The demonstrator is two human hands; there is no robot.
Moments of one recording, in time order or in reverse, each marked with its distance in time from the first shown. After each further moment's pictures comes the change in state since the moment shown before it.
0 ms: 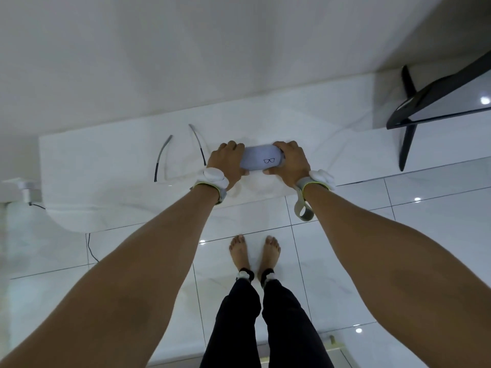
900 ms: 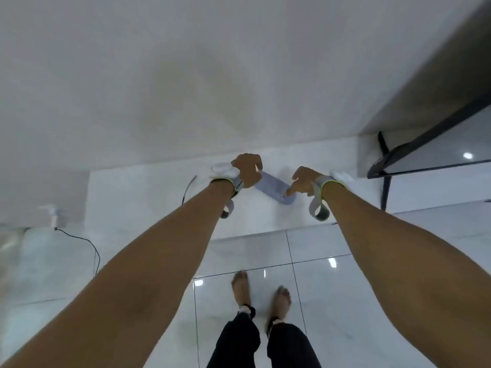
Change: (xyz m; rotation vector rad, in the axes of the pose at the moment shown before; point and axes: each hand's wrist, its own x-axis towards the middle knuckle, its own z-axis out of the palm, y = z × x) left_hand -0.005 0.039 -0.140 -0.231 -0.075 -0.124; right_hand -0.017 -0.100 -0.109 -0.271 -0.364 0.259
